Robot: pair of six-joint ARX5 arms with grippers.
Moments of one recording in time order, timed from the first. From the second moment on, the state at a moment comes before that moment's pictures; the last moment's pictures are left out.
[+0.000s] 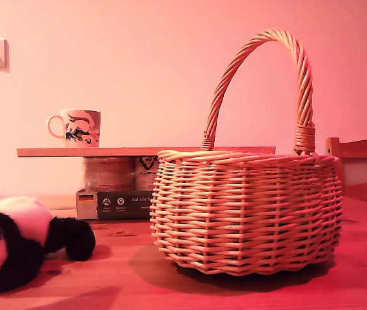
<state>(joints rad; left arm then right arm) -0.08 0.00 0.01 -0.06 0.46 -0.25 0.28 0.11 0.47 -0.40 -0.70 0.26</state>
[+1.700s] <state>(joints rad) -0.31 1.17 0.88 -0.87 0.24 -0.23 0.54 0.49 0.54 -0.52 -0.62 0.05</state>
